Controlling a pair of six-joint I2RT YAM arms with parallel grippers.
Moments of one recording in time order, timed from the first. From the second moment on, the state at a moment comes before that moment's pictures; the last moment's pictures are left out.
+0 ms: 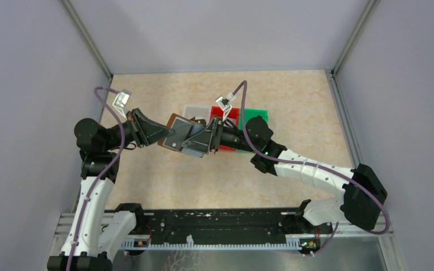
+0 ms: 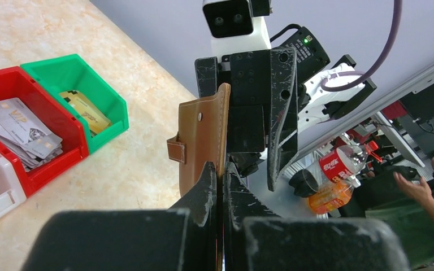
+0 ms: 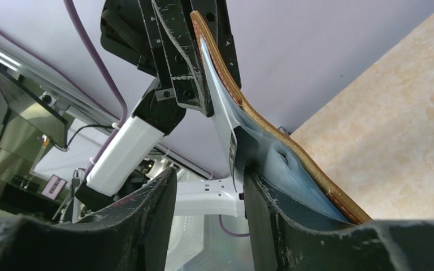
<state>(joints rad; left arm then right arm) -0.03 0.78 0.79 0.26 1.18 -0.93 0.94 1.28 0.89 0.59 -0.46 0.97</state>
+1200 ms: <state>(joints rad) -0.05 0.79 0.79 0.32 1.23 -1.08 0.94 1.28 0.75 0.91 -0.40 1.09</state>
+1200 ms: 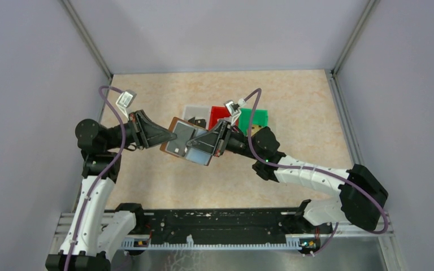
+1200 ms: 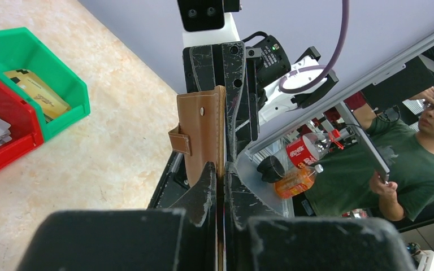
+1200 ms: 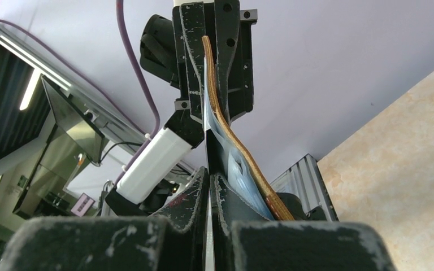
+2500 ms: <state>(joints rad) -0.04 0.80 0.78 0.49 1.25 -1.22 0.94 1.23 0.69 0.94 -0.41 1.08</state>
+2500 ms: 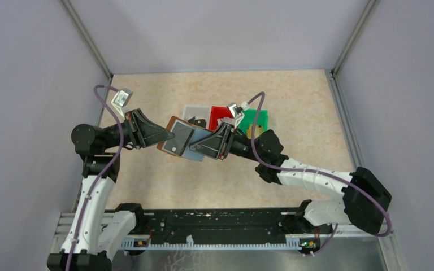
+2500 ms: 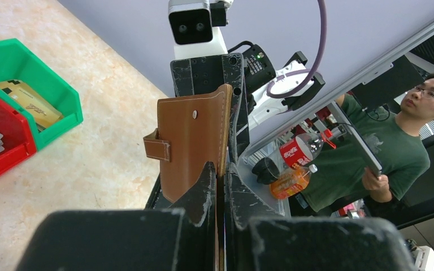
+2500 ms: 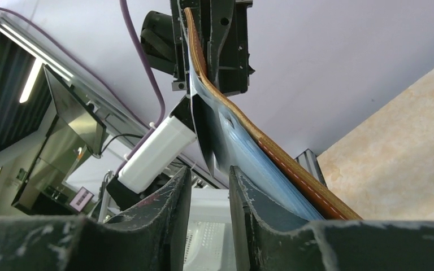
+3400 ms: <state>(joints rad) -0.04 0.78 0.77 0.44 1.25 -1.16 0.94 1.32 0.75 1.00 -0.45 1.13</state>
